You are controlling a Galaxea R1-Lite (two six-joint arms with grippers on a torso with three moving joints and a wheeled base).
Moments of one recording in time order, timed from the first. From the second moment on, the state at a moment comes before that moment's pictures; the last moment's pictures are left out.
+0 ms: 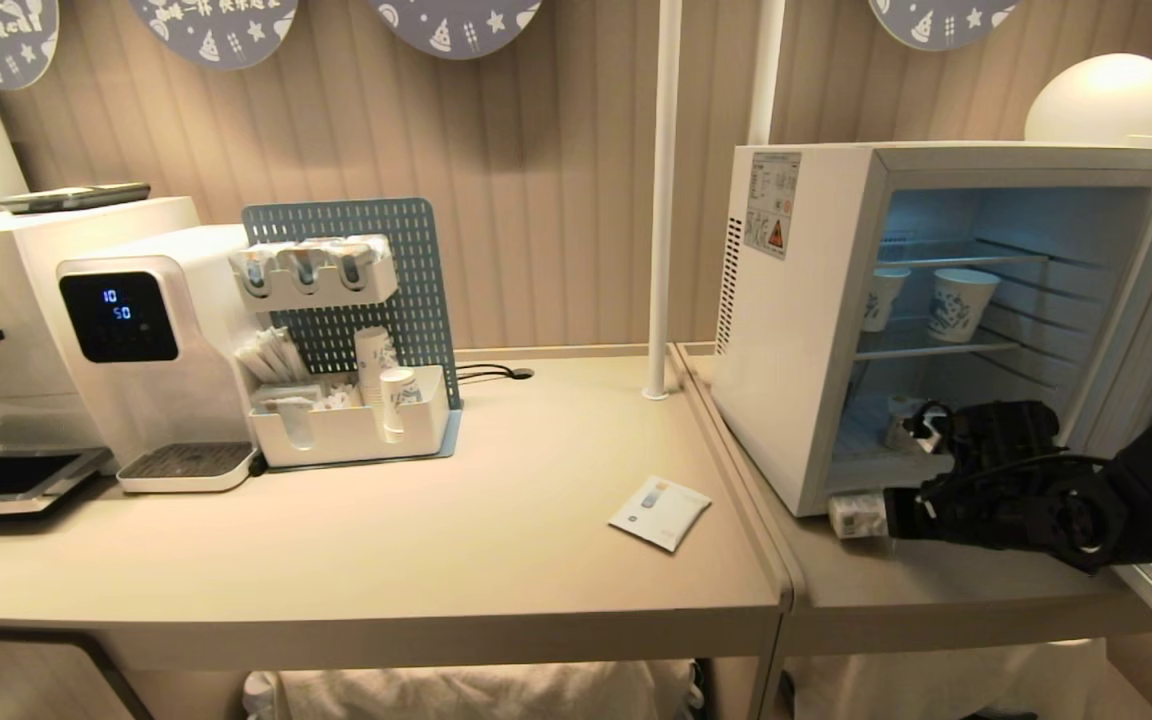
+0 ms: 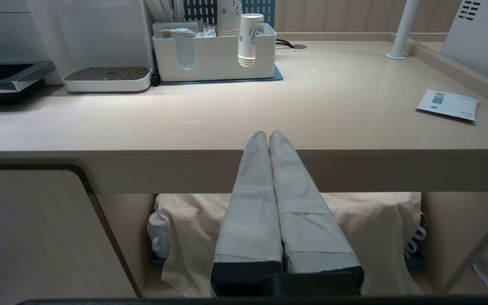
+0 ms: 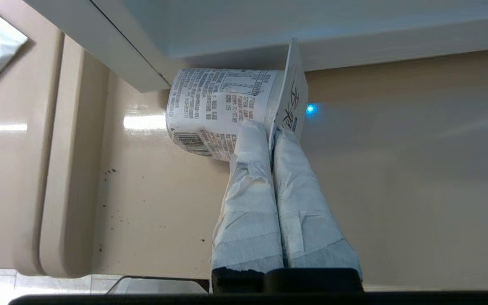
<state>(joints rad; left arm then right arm) 0.00 0.00 0.00 0.00 0.01 -0.02 -0.03 2.14 -0.81 -0.53 0.09 0.00</state>
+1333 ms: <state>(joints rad) 0.00 0.00 0.00 0.00 0.01 -0.02 -0.08 2.16 -1.26 -0.31 -0.08 -0.14</state>
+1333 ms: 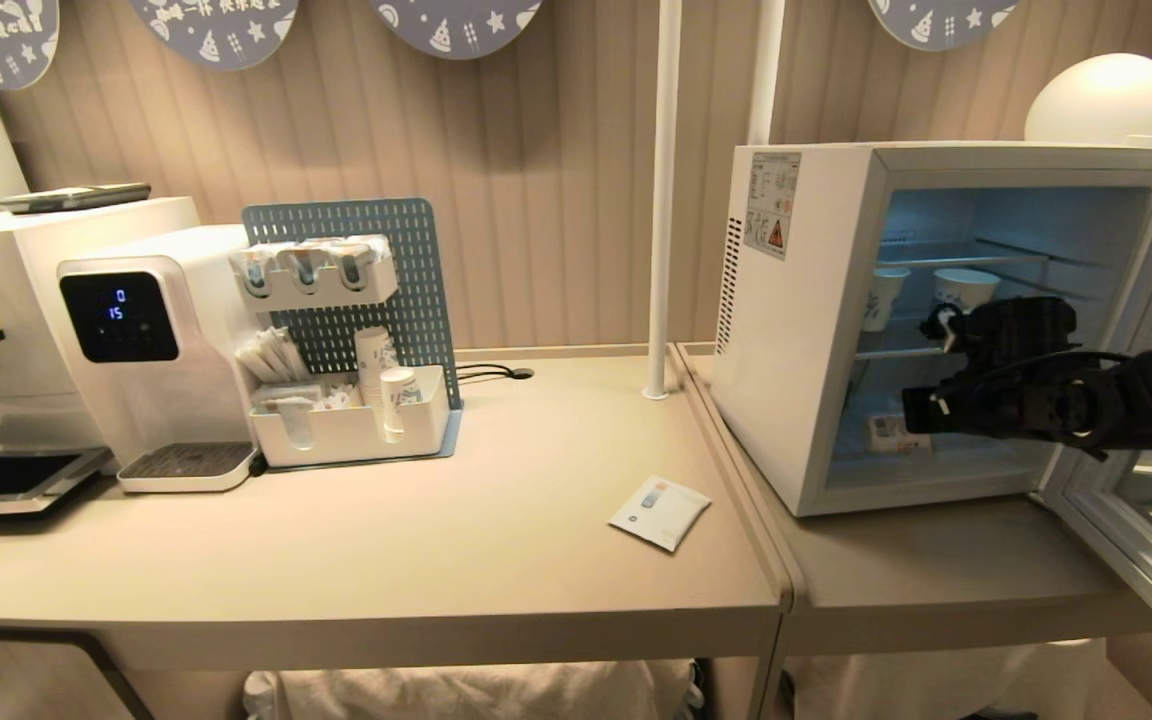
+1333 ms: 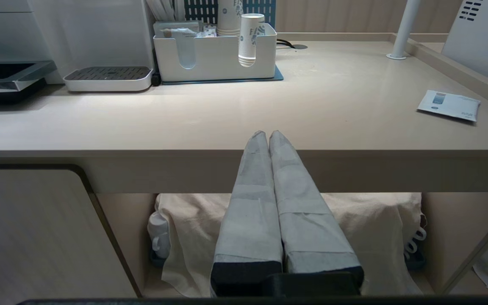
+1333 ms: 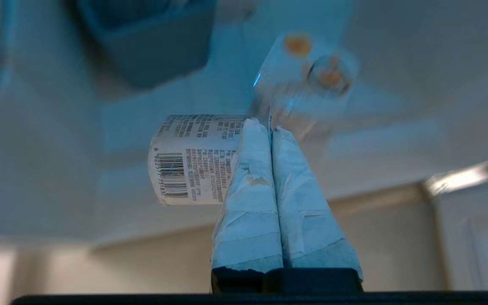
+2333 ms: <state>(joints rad) 0.00 0.00 0.00 0.00 0.01 -0.02 0.00 2.44 -1.51 -0.33 -0.26 -0.33</state>
